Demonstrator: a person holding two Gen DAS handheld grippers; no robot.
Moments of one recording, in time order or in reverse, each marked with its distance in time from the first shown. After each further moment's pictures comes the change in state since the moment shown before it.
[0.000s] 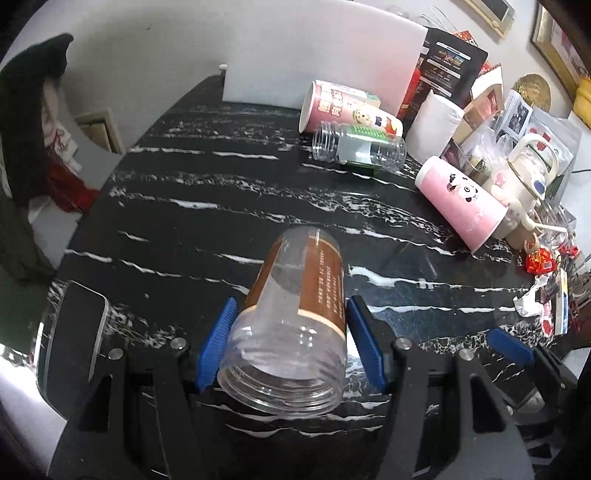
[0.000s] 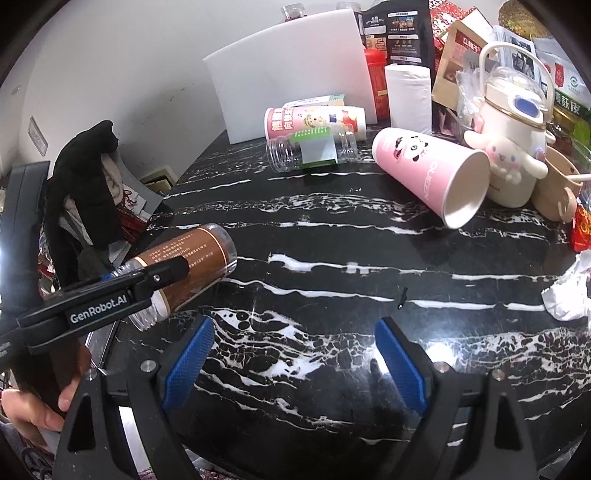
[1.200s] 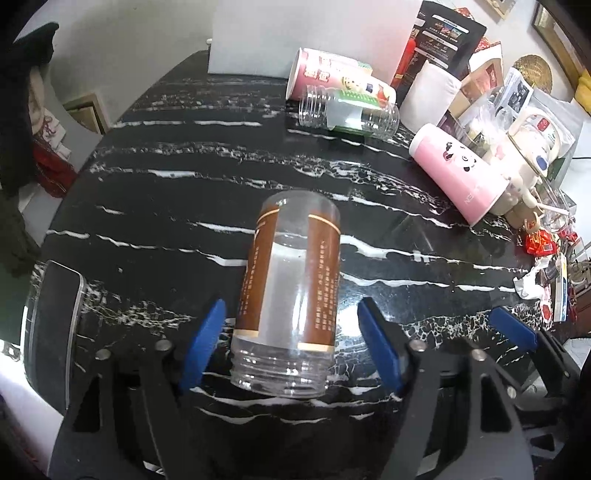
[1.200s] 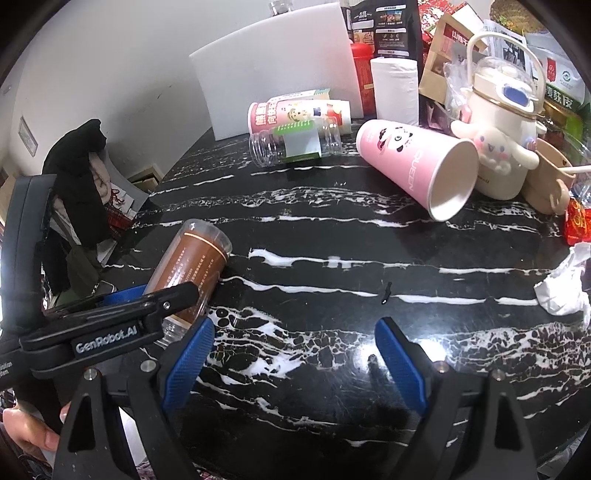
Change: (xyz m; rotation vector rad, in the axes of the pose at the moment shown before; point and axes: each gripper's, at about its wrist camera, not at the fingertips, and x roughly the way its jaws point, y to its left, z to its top) left arm 0.015 -0.017 -0.009 0.023 0.088 -0.008; right arm 0.004 -0.009 0.000 0.016 0.009 -0.043
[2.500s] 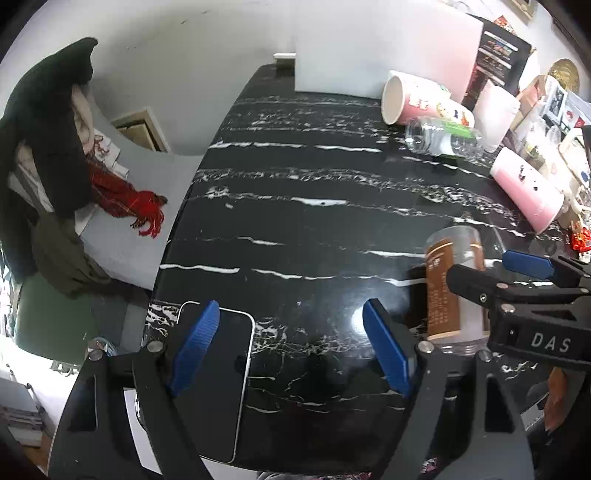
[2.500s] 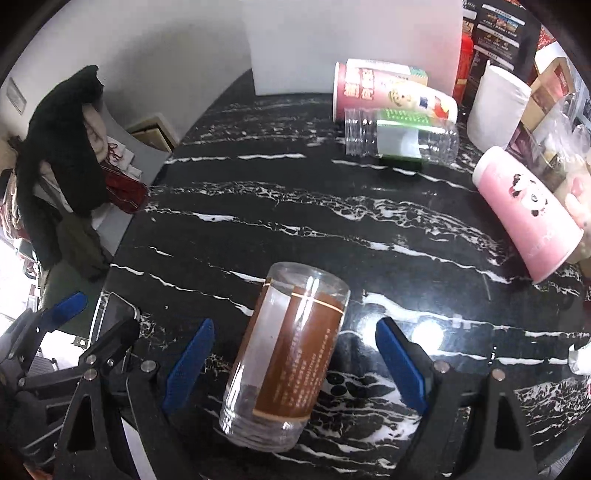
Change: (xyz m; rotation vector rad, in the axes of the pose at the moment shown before) left arm -0.037 0.132 0.023 0.036 -0.004 0.192; right arm 0.079 0.119 0.070 -0.083 0.241 -0.050
